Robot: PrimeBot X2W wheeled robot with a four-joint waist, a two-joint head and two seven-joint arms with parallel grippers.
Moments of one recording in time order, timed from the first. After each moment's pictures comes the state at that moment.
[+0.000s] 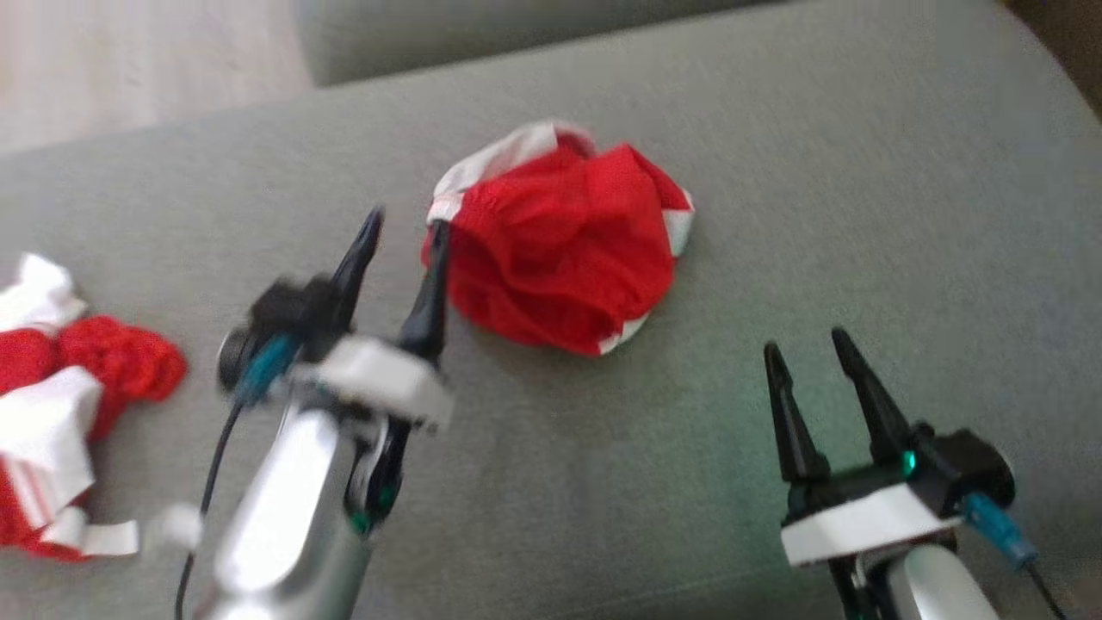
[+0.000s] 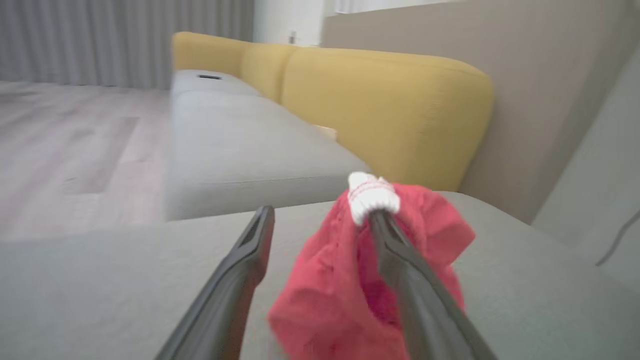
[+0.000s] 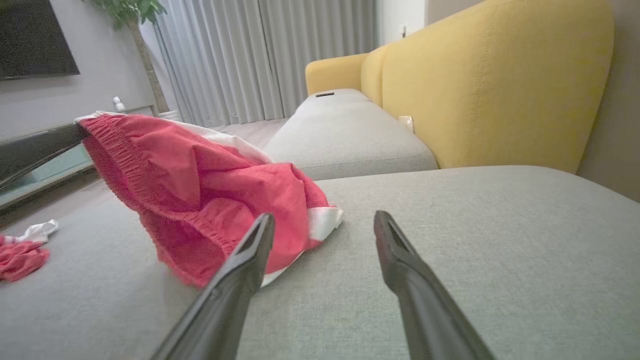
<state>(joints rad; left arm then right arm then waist) -0.43 0.04 -0.37 0.41 -0.30 0.00 -0.25 -0.04 -0.05 0.18 0.16 0.15 0.12 -0.26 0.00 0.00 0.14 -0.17</state>
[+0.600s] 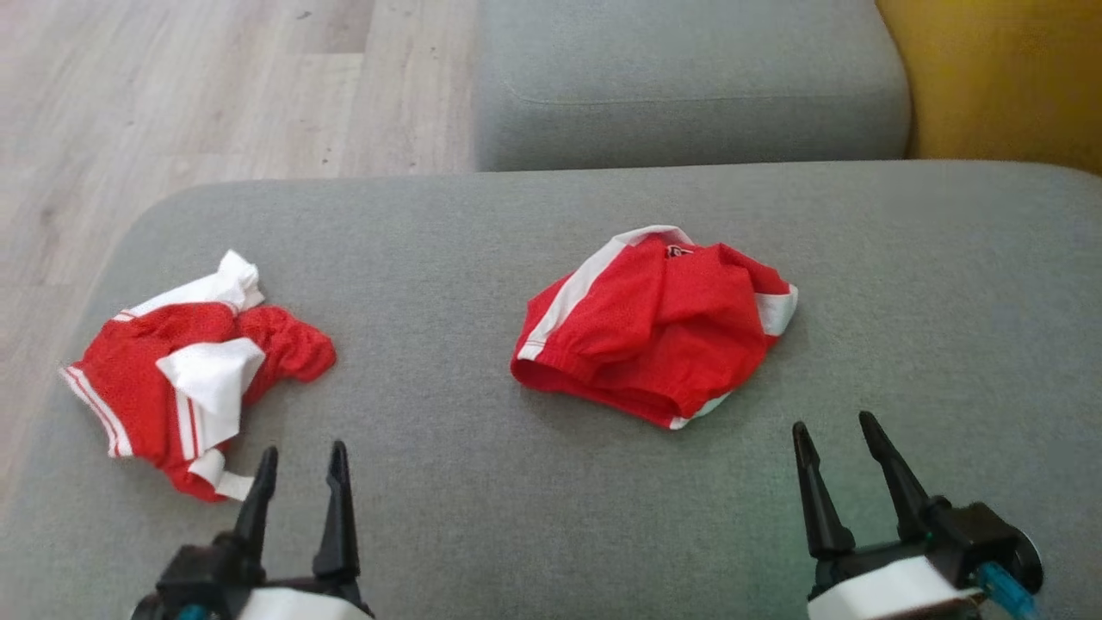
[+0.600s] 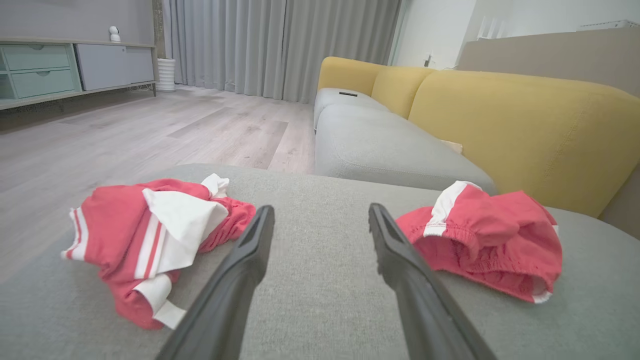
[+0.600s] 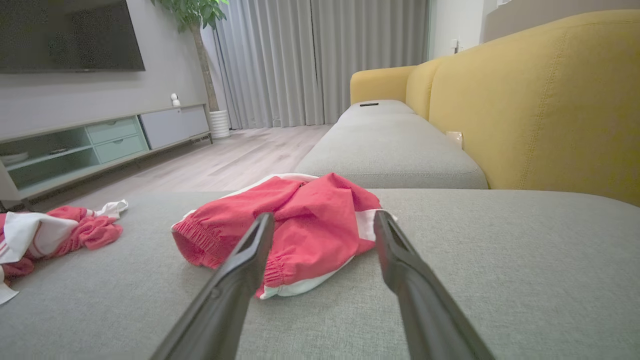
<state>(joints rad) 0.20 0.05 -0.13 0.03 -0.21 0.05 -0.25 0.11 -0.05 0.12 0.17 0.11 0.12 -0.26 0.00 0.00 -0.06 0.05</state>
